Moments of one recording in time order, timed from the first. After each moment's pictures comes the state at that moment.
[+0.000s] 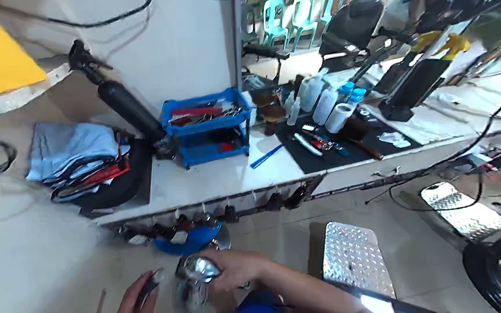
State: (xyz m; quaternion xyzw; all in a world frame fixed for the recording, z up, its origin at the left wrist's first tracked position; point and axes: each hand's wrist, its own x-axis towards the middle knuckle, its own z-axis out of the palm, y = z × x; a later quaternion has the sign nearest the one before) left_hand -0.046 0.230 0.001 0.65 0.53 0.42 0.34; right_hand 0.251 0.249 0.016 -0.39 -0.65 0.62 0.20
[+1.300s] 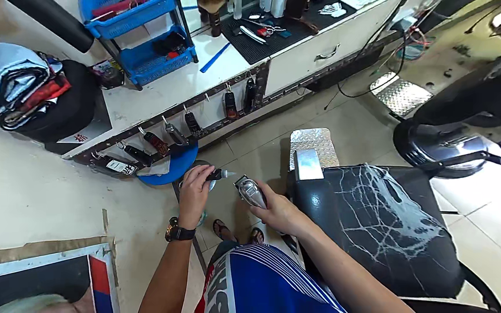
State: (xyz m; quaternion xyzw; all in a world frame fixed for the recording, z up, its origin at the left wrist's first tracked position) left_hand 0.066 0.140 -0.032 0.89 0.32 0.23 0.24; right_hand 0.253 -0.055 -0.007 -0.73 -0.40 0.48 0.28
